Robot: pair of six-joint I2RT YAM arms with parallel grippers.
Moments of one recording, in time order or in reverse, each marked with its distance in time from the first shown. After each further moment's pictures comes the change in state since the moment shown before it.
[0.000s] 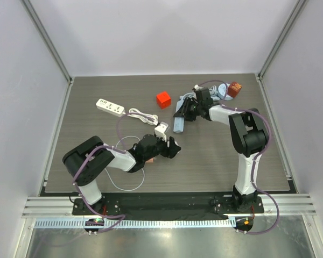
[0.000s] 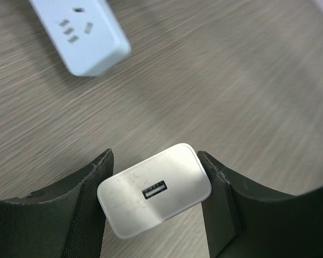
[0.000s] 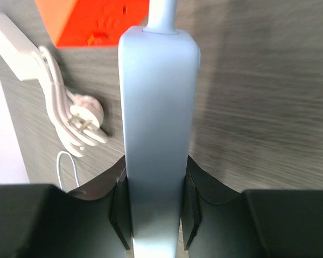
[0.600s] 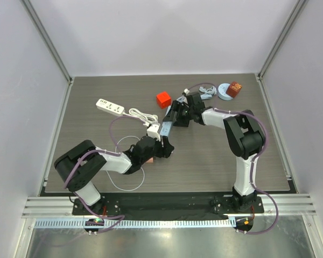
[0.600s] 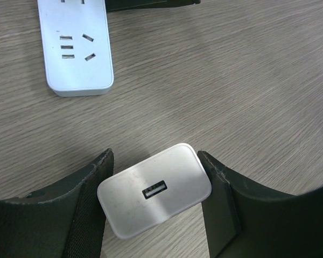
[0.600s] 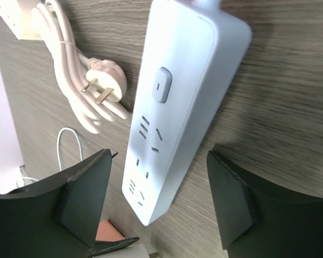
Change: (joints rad) left arm -0.002 -0.094 -0.044 -0.169 -0.181 -0.133; right arm 0.104 0.001 -0.028 0.026 -0.001 0.000
